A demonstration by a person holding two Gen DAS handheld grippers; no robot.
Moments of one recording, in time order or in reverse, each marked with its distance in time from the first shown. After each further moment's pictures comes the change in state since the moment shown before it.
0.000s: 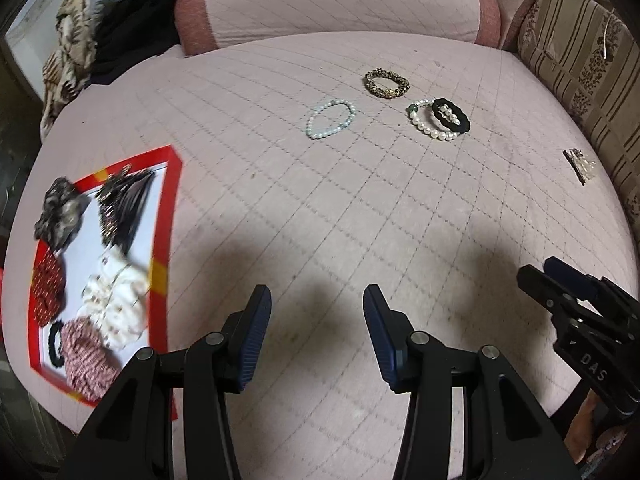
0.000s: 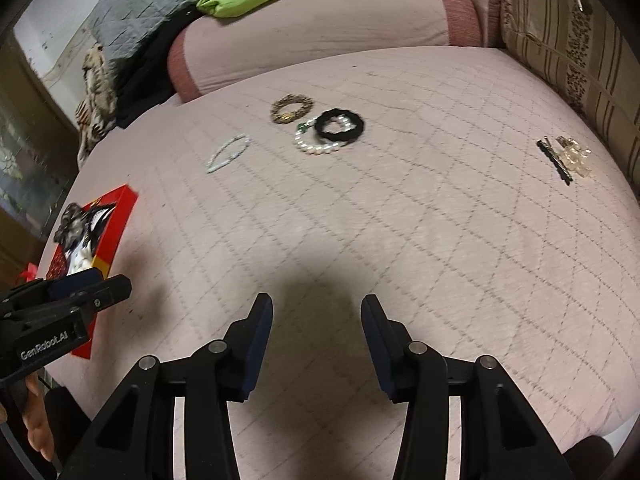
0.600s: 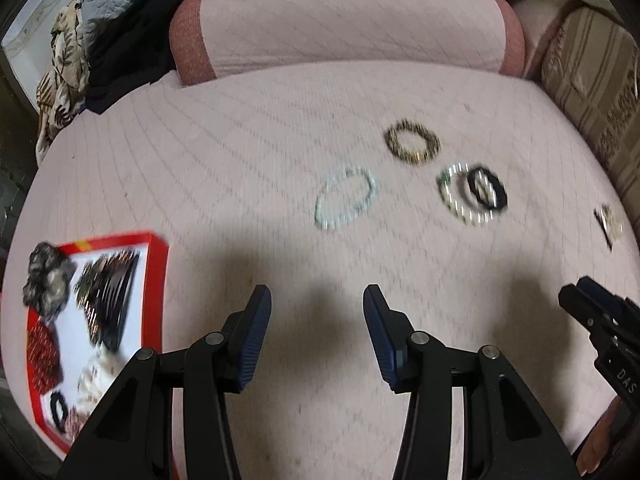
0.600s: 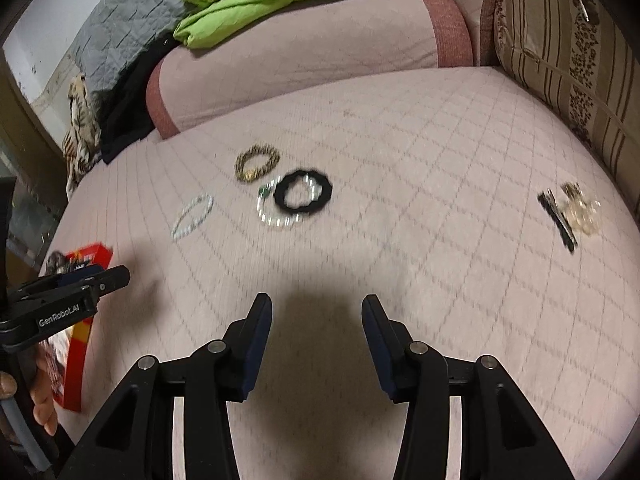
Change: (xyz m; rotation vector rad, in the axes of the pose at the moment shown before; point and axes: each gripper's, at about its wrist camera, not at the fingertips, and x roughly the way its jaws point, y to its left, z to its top) left arm 0.040 0.007 0.087 -0.032 -0.077 0.015; right arm 0.021 -0.034 0.064 0.028 -0.080 0.001
